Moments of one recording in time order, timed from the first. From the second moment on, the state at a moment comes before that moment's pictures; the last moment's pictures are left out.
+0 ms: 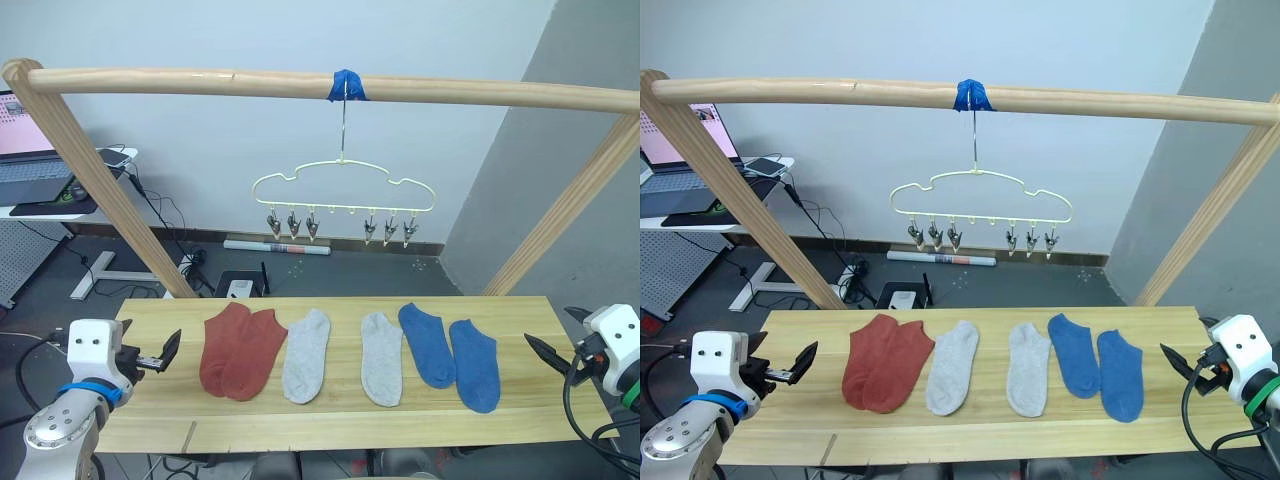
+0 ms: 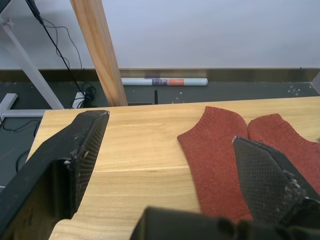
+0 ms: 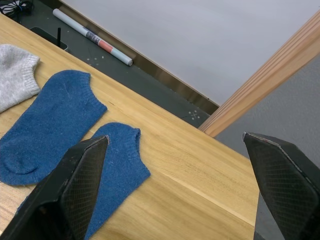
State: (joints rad) left arm 0.32 0.53 0.43 -0.16 -0.20 0.25 -0.45; right arm 0.36 -0.73 -0.45 -0.19 0.25 0.18 0.74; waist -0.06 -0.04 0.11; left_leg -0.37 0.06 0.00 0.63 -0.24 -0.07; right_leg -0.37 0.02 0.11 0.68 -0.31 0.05
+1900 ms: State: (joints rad) left arm -0.16 0.40 0.17 -0.33 -0.25 0.32 -0.38; right arm 0.13 -0.71 -0.25 -0.82 0.54 0.56 0.63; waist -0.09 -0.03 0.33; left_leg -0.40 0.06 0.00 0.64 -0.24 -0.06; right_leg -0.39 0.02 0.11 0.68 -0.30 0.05
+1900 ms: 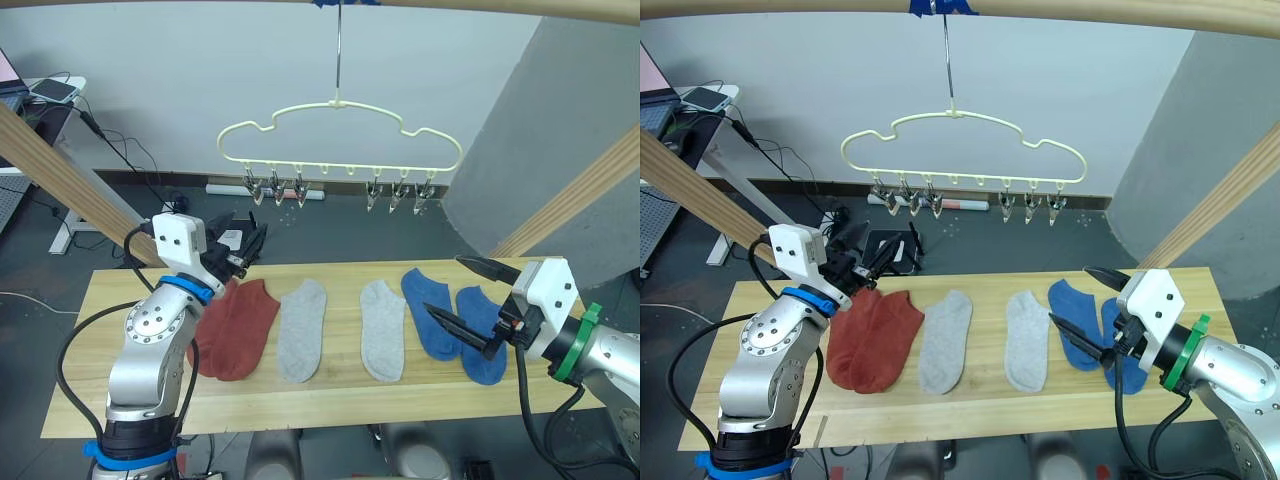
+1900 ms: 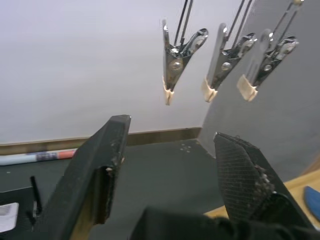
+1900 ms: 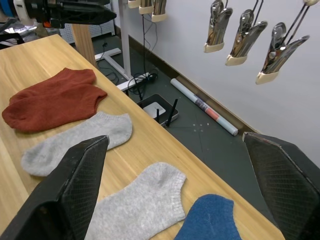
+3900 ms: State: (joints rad) left arm -0.39 0.32 0.20 -0.22 -0.36 0.25 -0.34; right arm -0.14 -0.70 -0.11 -0.83 0.68 0.69 0.53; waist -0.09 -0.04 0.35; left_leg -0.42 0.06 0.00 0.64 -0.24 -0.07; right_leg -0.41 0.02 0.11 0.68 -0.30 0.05
